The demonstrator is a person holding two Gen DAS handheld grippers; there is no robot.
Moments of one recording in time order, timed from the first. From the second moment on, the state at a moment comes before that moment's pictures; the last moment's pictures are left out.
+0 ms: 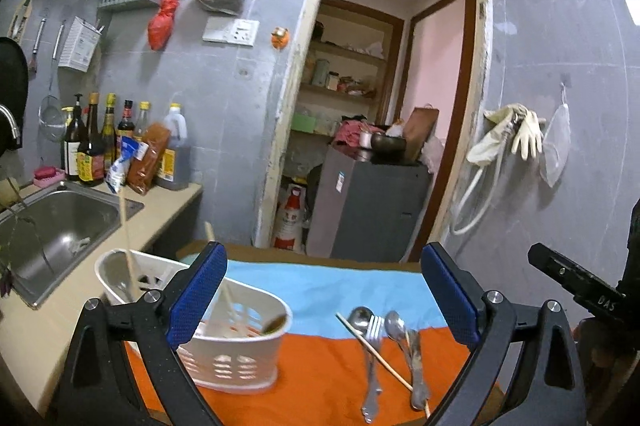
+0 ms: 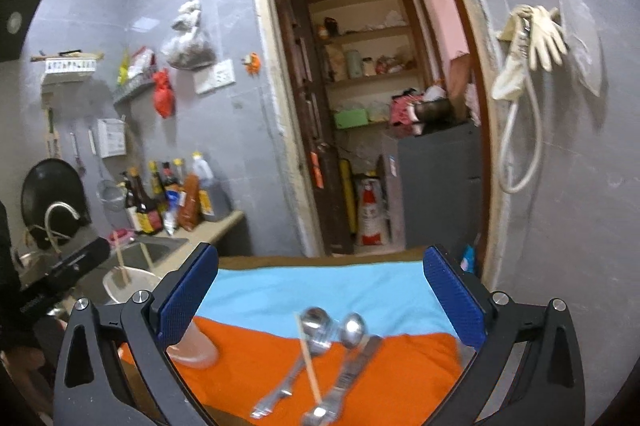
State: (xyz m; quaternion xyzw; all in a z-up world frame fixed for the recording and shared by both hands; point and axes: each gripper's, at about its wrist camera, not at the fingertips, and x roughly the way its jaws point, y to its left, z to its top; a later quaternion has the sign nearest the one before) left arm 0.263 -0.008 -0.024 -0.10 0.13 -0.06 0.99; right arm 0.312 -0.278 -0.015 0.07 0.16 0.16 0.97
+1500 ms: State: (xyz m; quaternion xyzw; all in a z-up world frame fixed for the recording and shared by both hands) left arm 0.431 -0.077 -0.189 -0.14 0.43 -0.11 0.88; right arm 0.425 -0.303 -0.155 0.06 0.38 0.19 0.90
